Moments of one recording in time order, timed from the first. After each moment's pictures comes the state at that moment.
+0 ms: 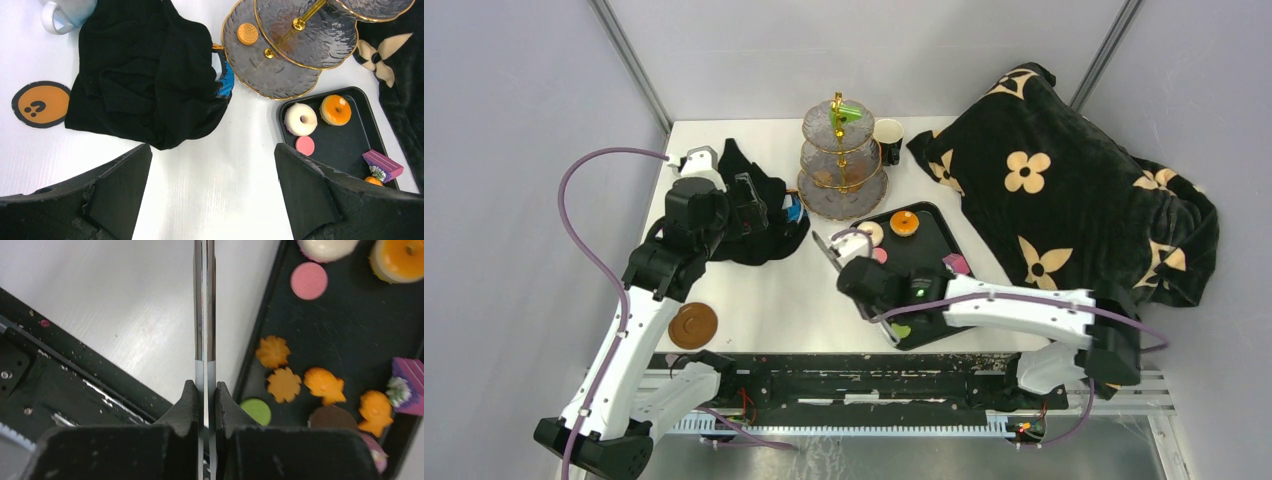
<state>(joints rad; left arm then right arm) -0.33 0.91 1.13 -0.72 -0.24 -0.40 1.26 1.46 1.13 -0.57 0.46 0.49</state>
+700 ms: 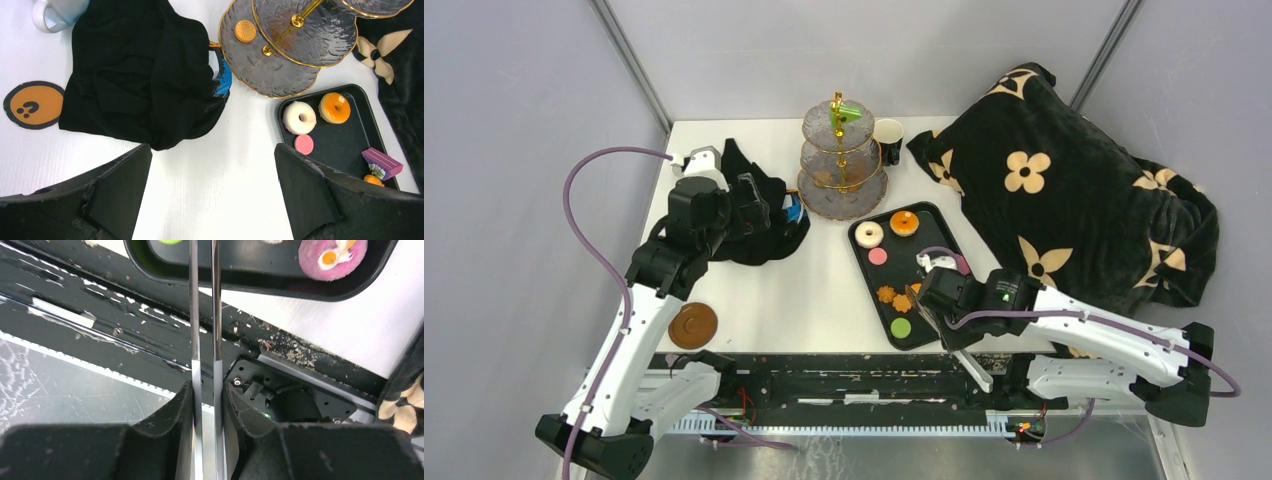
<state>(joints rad) -0.33 0.92 1.12 -0.70 -0.23 -0.40 1.14 1.03 1.00 -1.25 0.17 0.71</state>
